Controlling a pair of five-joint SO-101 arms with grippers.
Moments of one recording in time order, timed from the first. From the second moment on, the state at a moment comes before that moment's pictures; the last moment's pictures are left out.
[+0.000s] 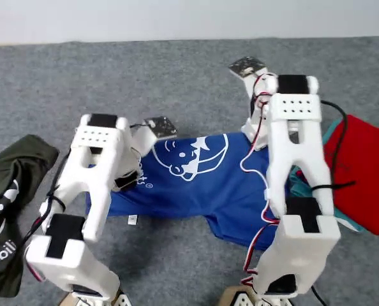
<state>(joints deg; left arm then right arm) 2.5 10.1 15.1 87.7 -43.1 -2.2 17.1 -21.4 95.2 29.0</state>
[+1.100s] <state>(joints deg) -6.0 3.7 24.8 94.1 -49.3 -1.1 16.6 -21.4 96.2 29.0</state>
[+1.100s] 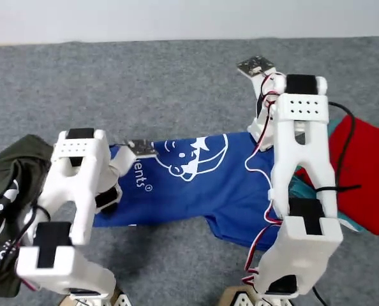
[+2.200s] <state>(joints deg) -1.5 -10.8 26.5 80.1 -22.9 4.3 3.7 -12.0 100.5 26.4</state>
